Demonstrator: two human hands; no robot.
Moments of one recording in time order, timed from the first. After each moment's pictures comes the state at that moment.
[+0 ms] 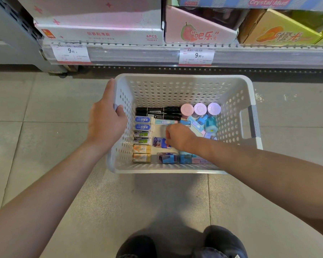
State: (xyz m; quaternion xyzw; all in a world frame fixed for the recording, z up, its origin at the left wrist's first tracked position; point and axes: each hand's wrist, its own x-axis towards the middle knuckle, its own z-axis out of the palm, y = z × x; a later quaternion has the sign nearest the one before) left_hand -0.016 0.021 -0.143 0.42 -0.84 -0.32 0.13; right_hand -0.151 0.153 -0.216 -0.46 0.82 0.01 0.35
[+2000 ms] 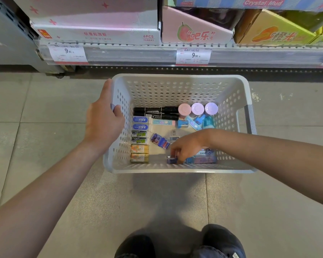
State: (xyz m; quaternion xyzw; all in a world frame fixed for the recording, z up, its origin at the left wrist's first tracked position) left_hand -0.016 0.022 -0.142 0.42 -0.84 -0.33 0.13; right_hand -0.166 0.169 -0.186 -0.49 0.61 0.17 0.60
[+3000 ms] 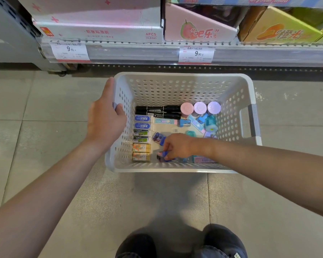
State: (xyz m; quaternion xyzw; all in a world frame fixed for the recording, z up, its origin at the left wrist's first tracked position) left_hand -0.015 0.020 -0.145 0.42 -0.83 -0.34 0.13; right_hand -0.144 0.166 -0.198 -0.46 0.71 0.02 0.53
